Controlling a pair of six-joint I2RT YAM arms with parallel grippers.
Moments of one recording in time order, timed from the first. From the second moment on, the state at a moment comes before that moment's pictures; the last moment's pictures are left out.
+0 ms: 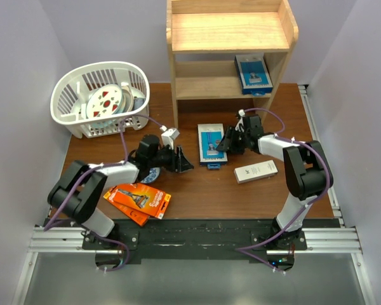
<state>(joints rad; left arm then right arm) -0.52 1.56 0.63 0.43 0.55 -0.50 0.27 1.79 0.99 -0.07 -0.35 0.48</state>
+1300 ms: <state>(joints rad) -0.58 1.92 0.80 0.58 0.46 -0.91 0.26 1.80 0.89 0.08 -0.42 0.79</state>
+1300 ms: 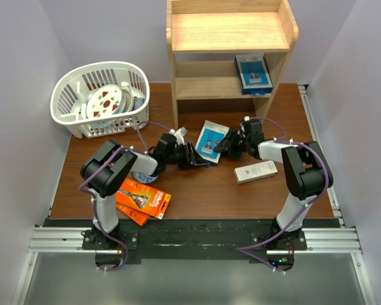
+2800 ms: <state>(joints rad) -0.58 1.87 0.76 0.77 0.56 -0.82 0.18 1.75 1.00 -0.16 -0.44 0.62</state>
